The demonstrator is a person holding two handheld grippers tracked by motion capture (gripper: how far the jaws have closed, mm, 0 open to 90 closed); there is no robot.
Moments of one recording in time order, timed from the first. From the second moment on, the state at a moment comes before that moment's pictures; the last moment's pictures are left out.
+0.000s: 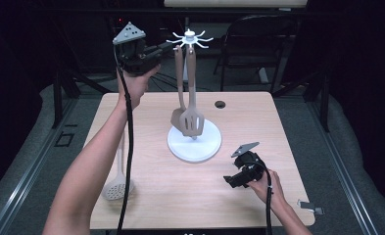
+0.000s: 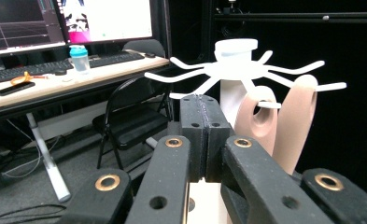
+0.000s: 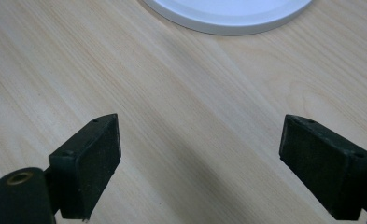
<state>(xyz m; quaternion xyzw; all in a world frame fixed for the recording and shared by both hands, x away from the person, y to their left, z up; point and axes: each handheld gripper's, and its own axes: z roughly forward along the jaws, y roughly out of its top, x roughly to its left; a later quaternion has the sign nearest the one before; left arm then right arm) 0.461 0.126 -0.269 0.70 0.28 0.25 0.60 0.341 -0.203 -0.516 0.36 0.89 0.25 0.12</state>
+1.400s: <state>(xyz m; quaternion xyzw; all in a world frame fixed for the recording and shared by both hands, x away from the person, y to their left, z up) 0.438 0.135 -0.281 0.70 0.25 0.24 0.62 0.340 -0.198 -0.517 0.36 0.89 0.25 0.13</state>
